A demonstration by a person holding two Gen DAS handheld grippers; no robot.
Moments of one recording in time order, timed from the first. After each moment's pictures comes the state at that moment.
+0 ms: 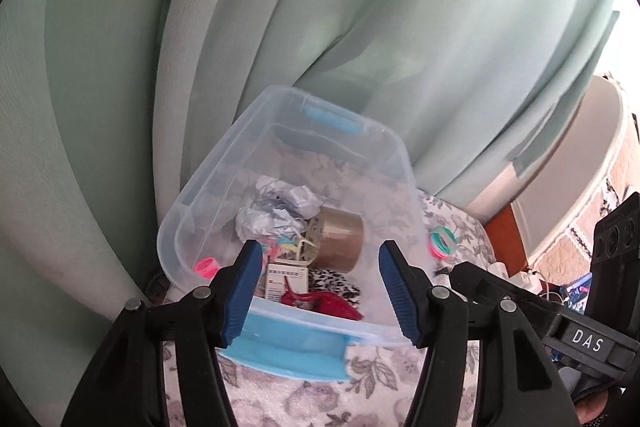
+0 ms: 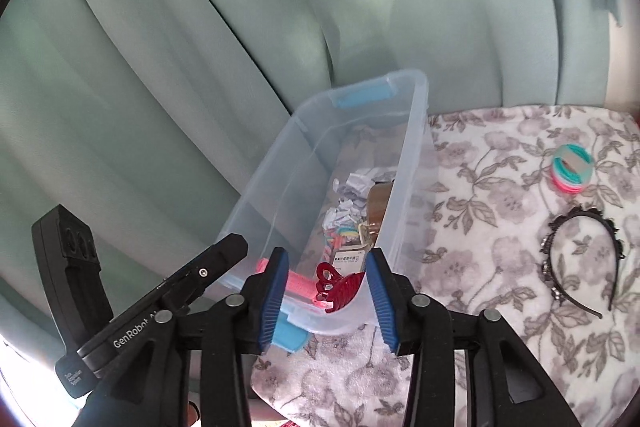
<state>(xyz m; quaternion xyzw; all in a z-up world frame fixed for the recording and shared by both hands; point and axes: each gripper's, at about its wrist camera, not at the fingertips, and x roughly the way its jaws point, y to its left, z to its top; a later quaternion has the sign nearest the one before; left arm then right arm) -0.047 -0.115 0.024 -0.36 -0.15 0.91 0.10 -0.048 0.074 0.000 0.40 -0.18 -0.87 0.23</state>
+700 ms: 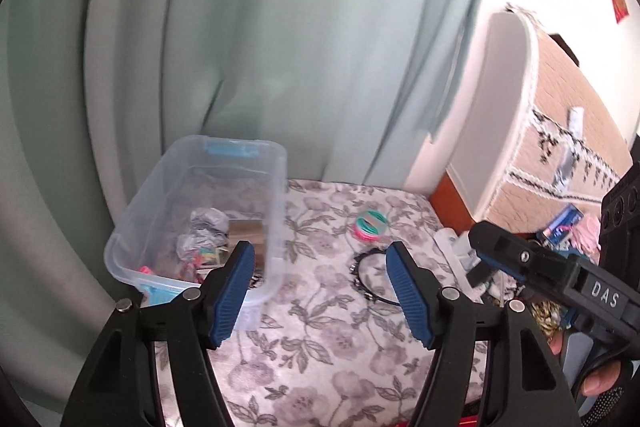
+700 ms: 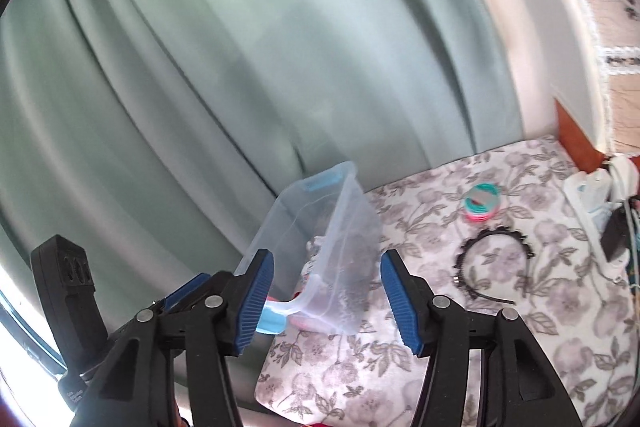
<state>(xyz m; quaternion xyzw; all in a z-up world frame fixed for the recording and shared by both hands) 0.035 0.005 0.096 -0.32 -0.03 0.93 0.17 0.050 0.204 0.049 0.28 -0.26 -0.91 0.17</state>
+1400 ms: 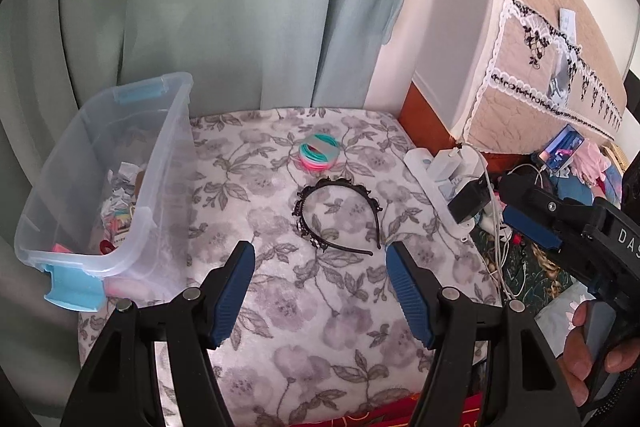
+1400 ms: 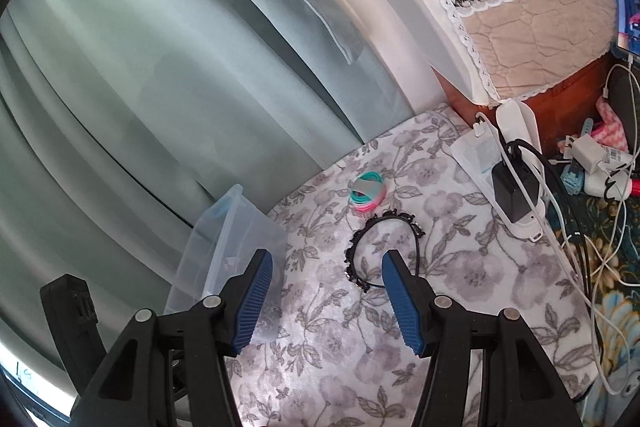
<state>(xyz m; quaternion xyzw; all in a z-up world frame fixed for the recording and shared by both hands) 0.008 0.106 0.021 -0.43 0.03 0.88 0.21 0.061 0.319 -0.016 0.32 -0.33 -0.89 0.06</state>
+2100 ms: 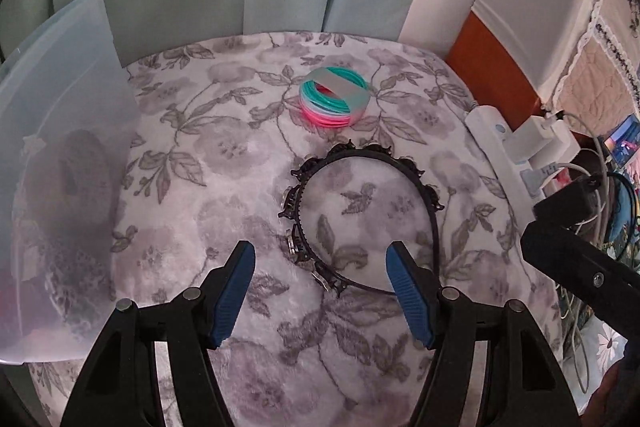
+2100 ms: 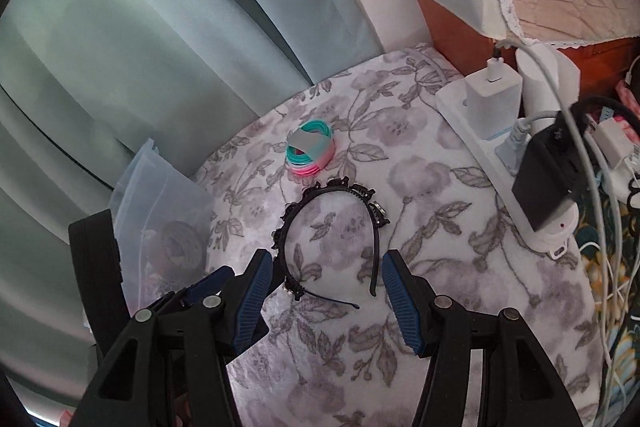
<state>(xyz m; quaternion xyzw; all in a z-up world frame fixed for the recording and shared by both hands) -0.109 0.163 -0.105 -0.51 0.05 0.84 0.17 -0.047 0.318 -0.102 0.43 -0.28 -0.86 0.03</state>
